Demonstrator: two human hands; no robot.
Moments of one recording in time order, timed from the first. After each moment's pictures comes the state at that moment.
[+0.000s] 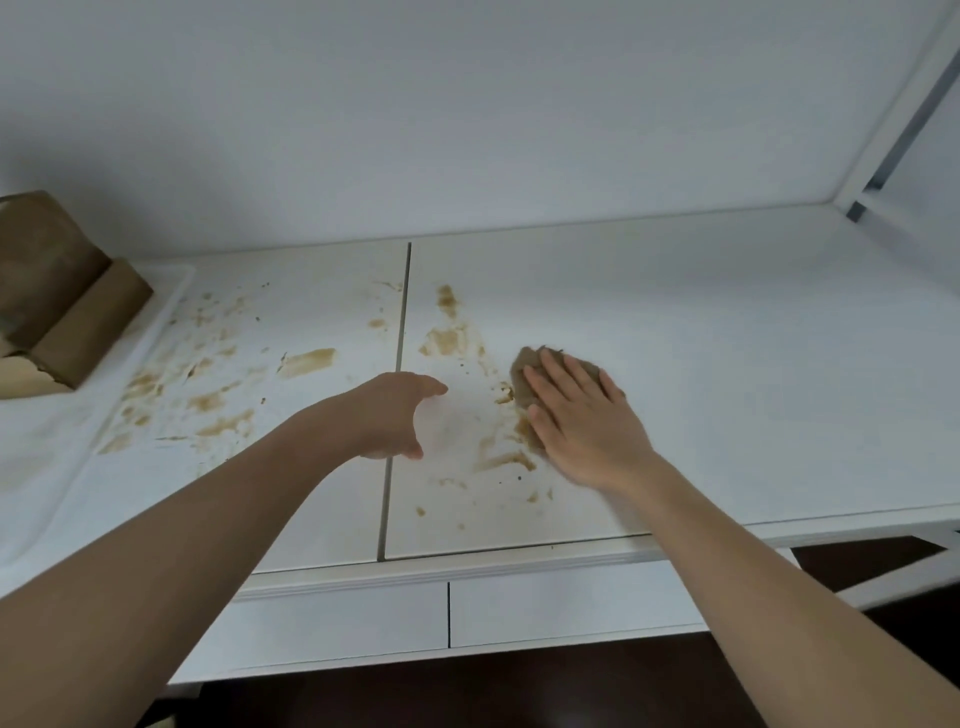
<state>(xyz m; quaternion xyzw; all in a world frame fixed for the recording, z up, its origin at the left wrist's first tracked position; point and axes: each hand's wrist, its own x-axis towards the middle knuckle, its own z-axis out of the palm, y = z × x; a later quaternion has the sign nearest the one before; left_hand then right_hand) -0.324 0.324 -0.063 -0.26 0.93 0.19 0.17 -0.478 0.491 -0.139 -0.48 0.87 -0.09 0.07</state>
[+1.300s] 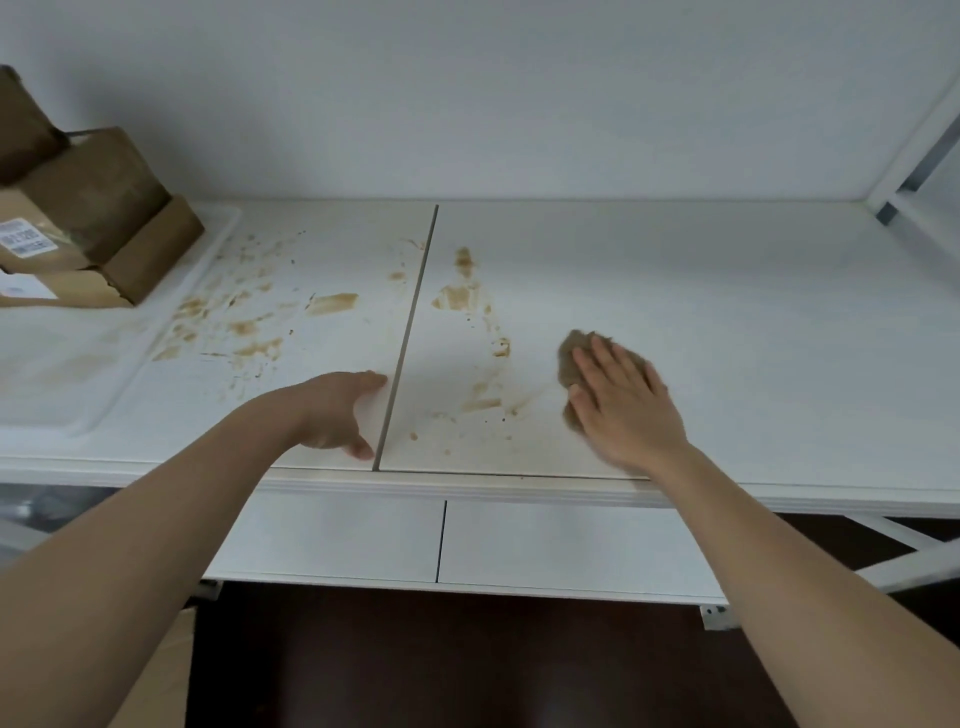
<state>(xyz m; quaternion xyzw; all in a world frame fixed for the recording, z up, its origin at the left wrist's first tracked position) -0.252 0.346 -0.067 -0.39 0.87 0.24 0.21 -0.487 0.548 -0.135 -0.47 0.88 -0.06 0.06</state>
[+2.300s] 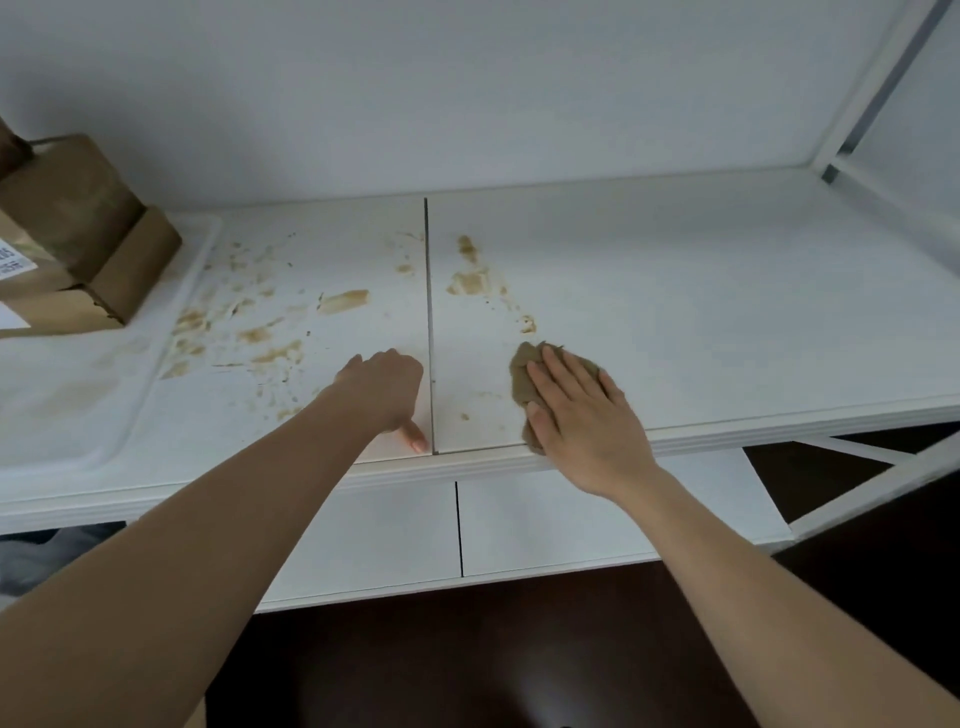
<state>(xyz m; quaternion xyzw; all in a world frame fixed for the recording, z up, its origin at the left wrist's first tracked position) -0.256 0.337 -0.075 -0.29 0.93 0.06 0.21 -0.376 0.527 -0.147 -0.45 0.89 -0.08 0.00</state>
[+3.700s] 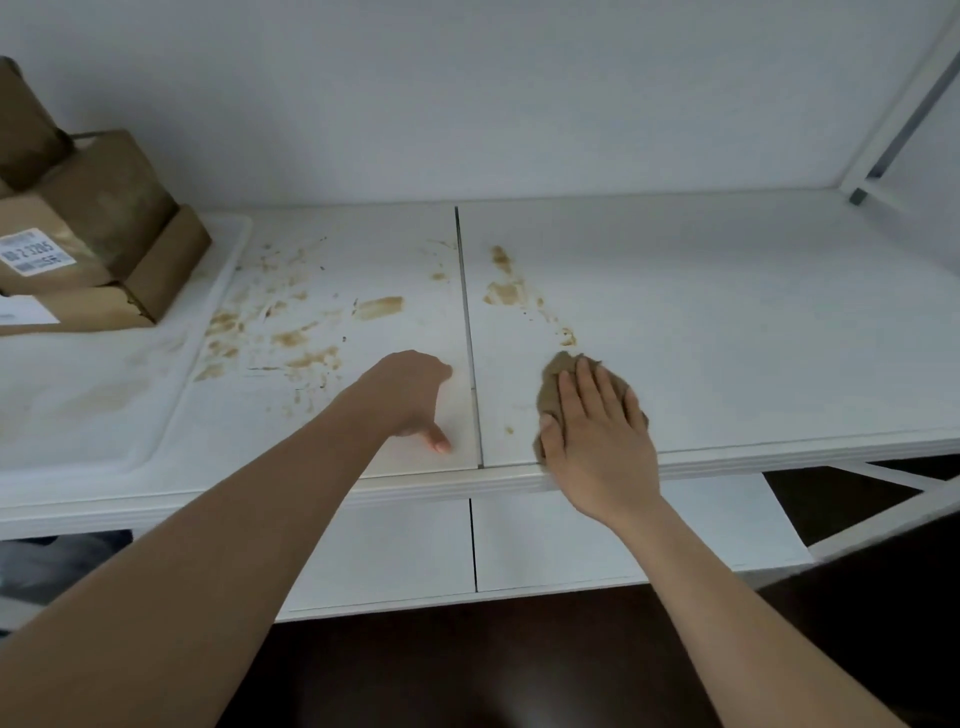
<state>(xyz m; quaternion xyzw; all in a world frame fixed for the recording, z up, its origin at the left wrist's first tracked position) -0.244 0.307 -0.077 -0.22 0.95 0.05 0.20 -0.340 0.495 -0.145 -0.38 0.92 -0.09 -0.01</state>
